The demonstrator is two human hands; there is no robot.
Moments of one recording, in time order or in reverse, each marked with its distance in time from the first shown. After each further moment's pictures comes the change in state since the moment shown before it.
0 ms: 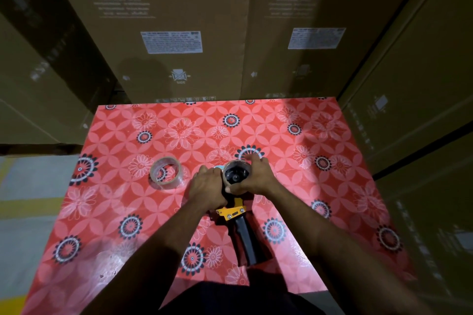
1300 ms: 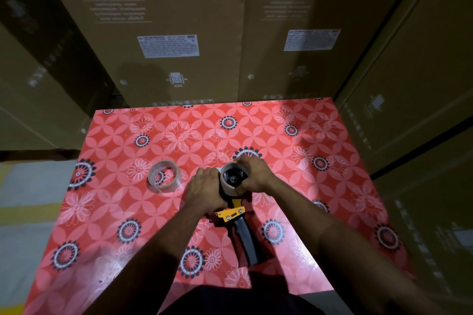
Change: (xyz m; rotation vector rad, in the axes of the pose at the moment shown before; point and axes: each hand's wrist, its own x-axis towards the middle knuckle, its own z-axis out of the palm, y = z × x) left_hand 0.001 -0.004 0.004 -0.067 0.064 0.019; right_hand 0.016 0.002 -0.008 -0.132 -0.080 -0.085
